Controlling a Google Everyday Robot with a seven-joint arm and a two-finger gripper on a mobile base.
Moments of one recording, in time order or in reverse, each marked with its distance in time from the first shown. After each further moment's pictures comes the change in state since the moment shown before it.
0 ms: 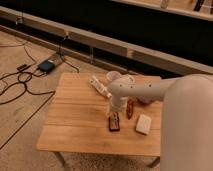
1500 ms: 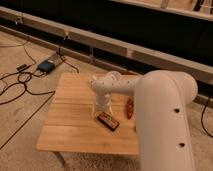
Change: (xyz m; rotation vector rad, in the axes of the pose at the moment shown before) arm -0.017 0.108 0.035 -0.025 0.092 -0.084
